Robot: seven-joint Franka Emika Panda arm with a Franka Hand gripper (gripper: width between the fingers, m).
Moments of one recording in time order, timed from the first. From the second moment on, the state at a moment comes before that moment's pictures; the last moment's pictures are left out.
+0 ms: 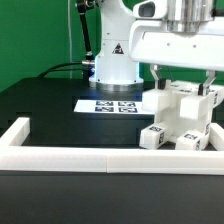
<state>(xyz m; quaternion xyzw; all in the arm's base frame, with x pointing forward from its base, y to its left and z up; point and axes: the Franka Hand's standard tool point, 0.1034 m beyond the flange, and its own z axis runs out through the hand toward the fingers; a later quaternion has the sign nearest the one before) 0.560 0.077 0.098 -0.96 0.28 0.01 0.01</state>
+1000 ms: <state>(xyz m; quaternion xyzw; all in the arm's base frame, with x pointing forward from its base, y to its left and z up) 0.579 0.080 0.134 -0.97 0.26 -0.01 0.03</state>
